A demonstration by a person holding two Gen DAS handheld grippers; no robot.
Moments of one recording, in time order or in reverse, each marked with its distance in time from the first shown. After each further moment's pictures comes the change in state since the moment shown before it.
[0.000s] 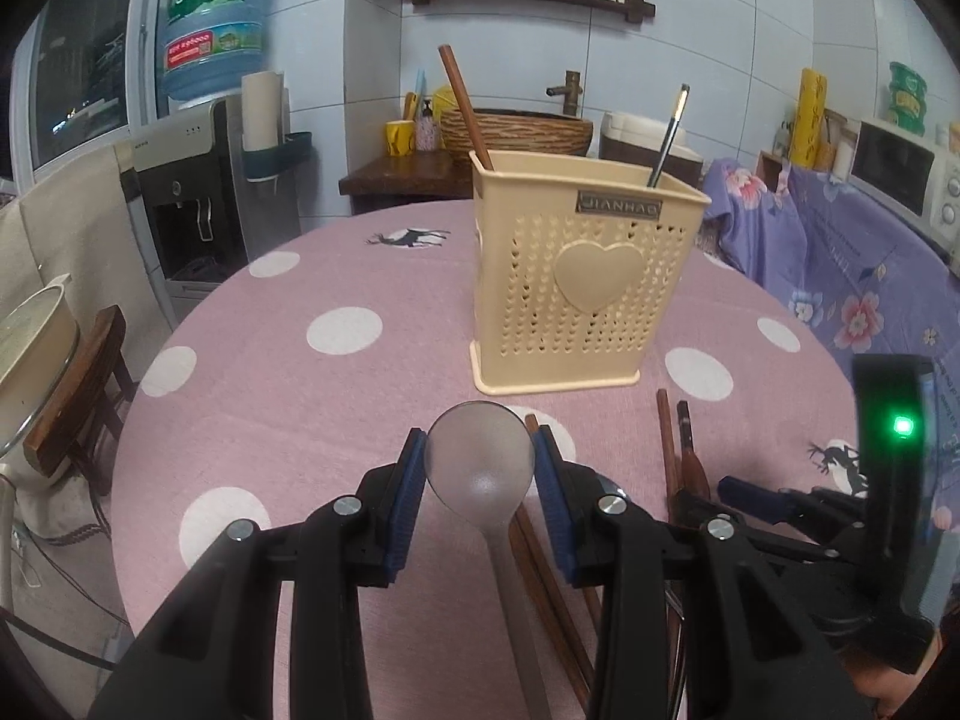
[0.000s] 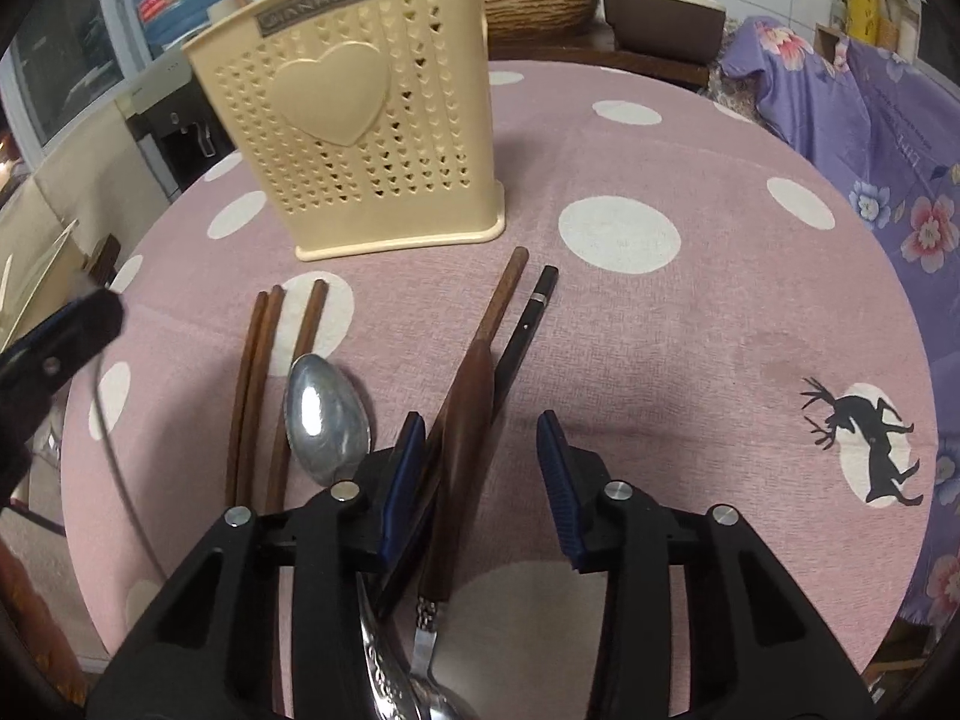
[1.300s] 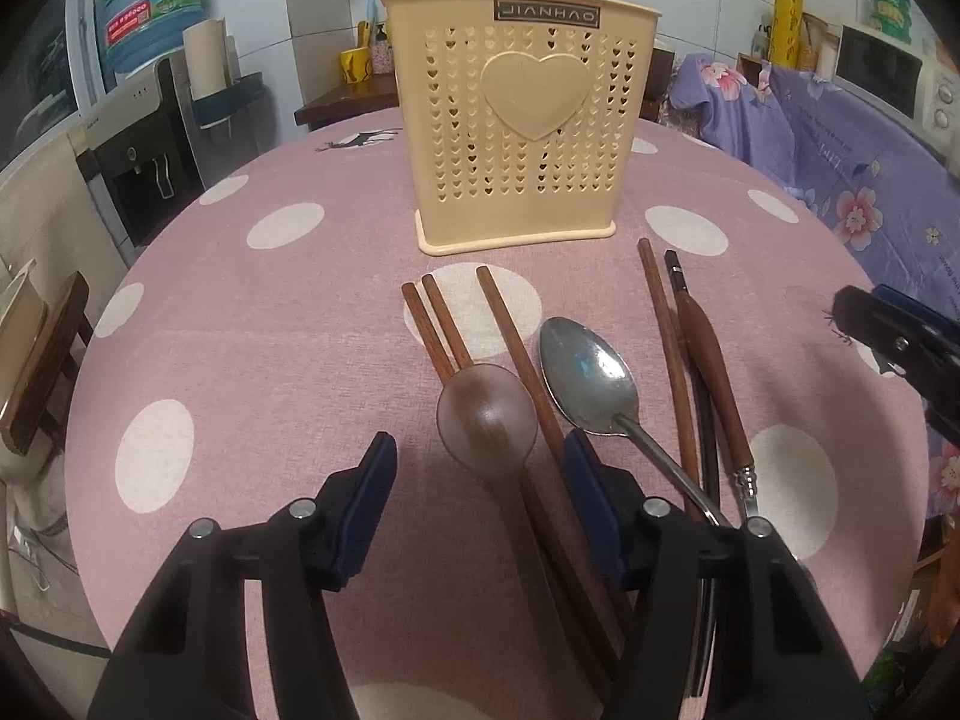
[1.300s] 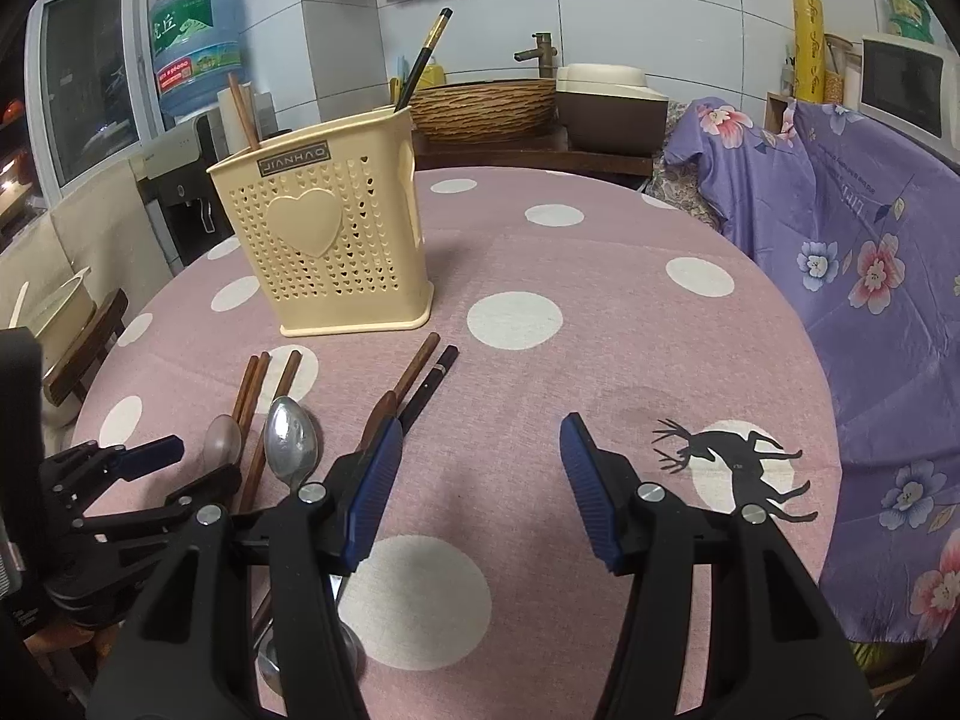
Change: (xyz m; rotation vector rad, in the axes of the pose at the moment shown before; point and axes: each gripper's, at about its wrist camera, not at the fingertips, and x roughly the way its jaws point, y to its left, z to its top) left arm 0.037 -0.025 -0.050 0.107 0.196 -0.010; right arm -0.077 -0.044 -0.025 -0.025 -0.254 -0.037
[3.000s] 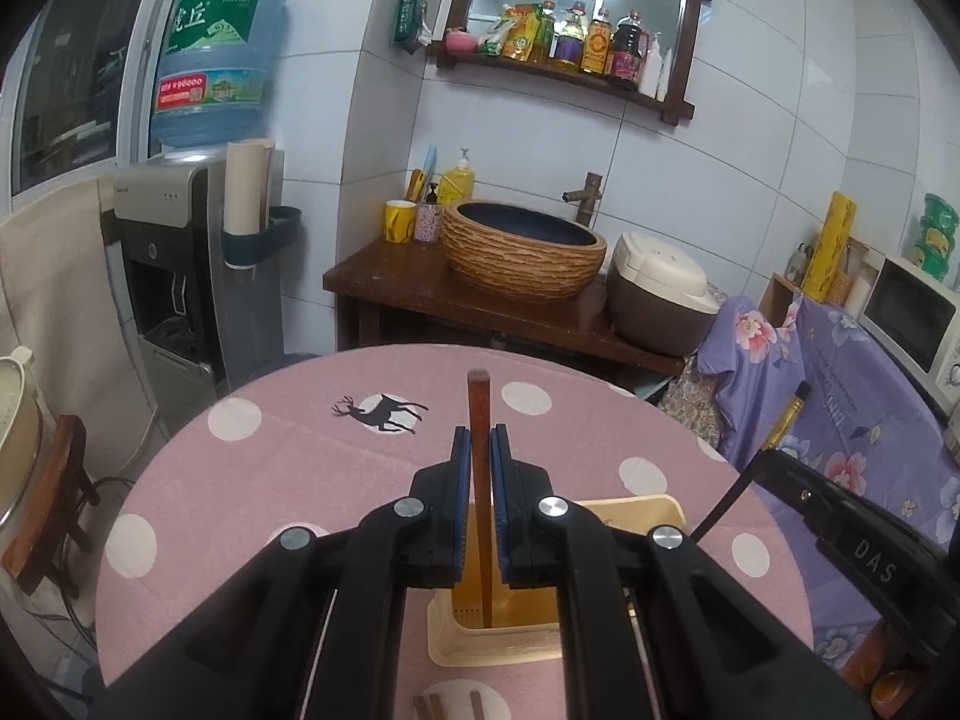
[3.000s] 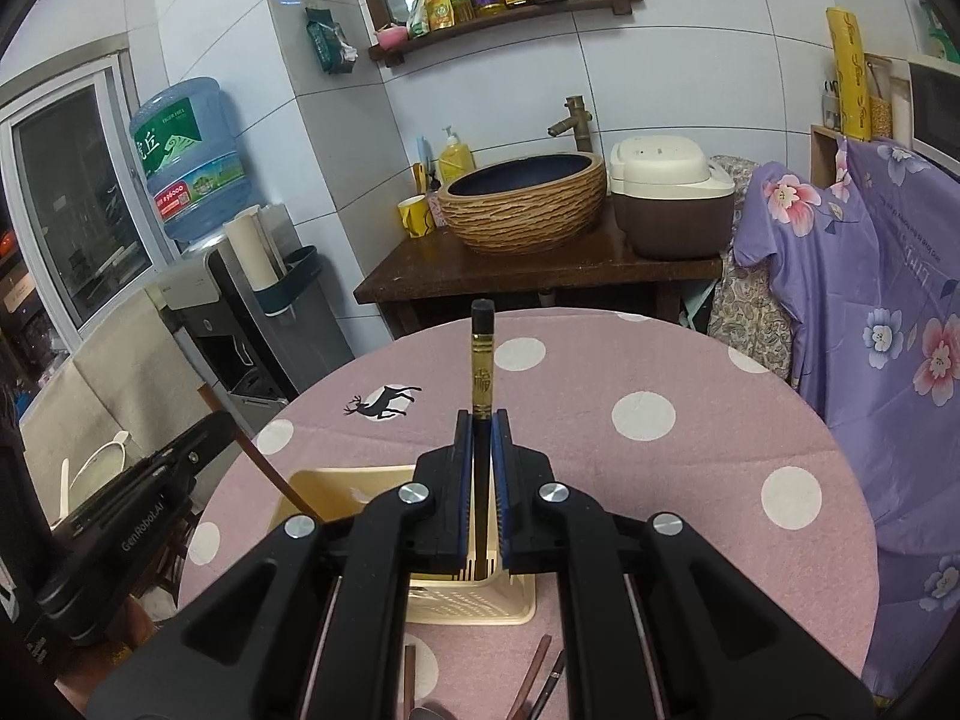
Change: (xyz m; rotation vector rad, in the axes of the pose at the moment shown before) left arm -0.051 0.052 0.208 -0.242 -0.323 -0.054; right arm 0.038 0.034 0.217 0.109 -0.088 0.131
